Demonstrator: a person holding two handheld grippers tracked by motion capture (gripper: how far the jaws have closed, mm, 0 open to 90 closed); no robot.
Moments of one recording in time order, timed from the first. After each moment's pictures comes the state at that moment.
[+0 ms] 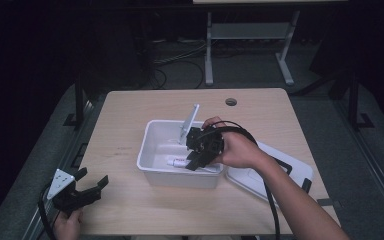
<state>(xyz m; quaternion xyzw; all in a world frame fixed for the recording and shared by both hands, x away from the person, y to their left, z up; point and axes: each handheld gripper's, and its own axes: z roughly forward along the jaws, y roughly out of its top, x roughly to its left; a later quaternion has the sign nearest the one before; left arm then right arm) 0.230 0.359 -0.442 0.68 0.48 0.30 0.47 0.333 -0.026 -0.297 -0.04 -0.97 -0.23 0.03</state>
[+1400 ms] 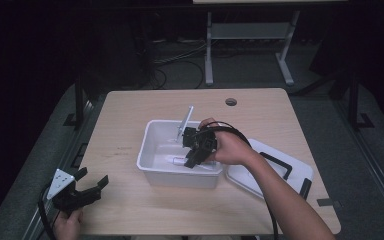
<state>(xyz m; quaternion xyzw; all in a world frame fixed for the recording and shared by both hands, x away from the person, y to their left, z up) 0.230 0.358 -0.442 0.68 0.48 0.30 0.46 0.360 -0.015 -0.332 -0.06 -0.98 -0.21 0.04</state>
